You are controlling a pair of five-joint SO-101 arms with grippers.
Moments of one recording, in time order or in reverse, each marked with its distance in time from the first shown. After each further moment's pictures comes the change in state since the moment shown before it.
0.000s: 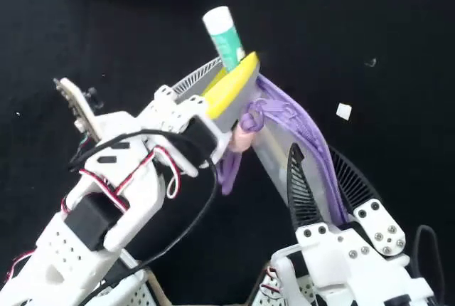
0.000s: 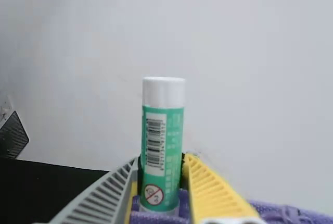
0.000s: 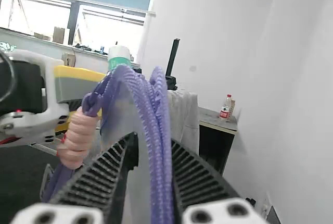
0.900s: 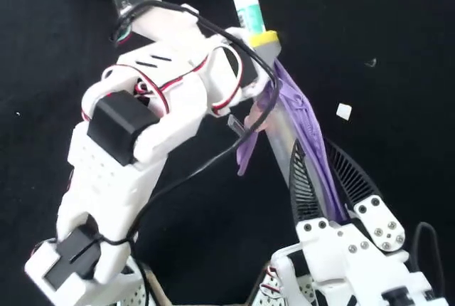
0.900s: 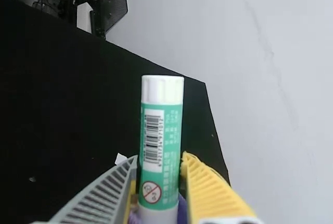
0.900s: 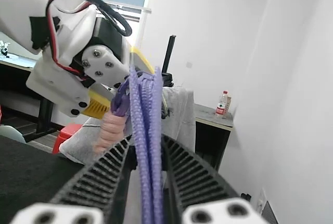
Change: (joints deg) left arm -3.3 51.7 -81.0 64.5 15.1; right arm 0.4 0.0 0.1 0.0 0.1
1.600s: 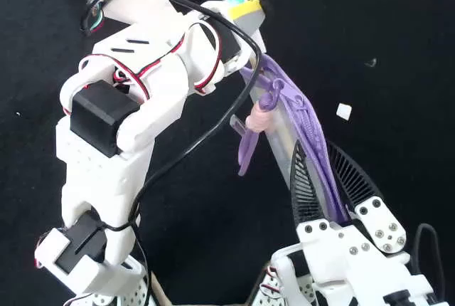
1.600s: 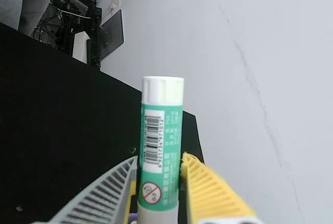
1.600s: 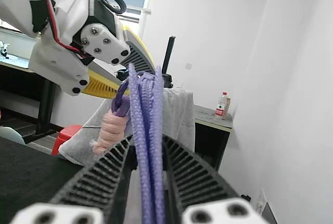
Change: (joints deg) left arm -5.8 6.1 -15.4 2.7 1.6; right arm 0.1 0.0 0.0 0.0 0.0
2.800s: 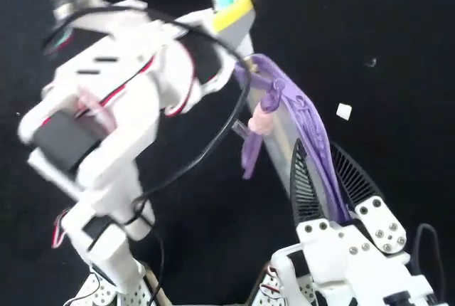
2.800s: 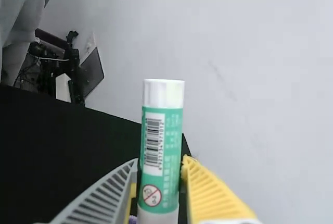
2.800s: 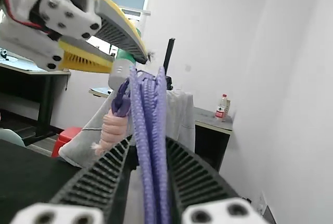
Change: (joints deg) left arm -0.9 10.4 -35.1 15.6 -9.5; right arm 0.0 0.0 0.0 -0.6 0.0
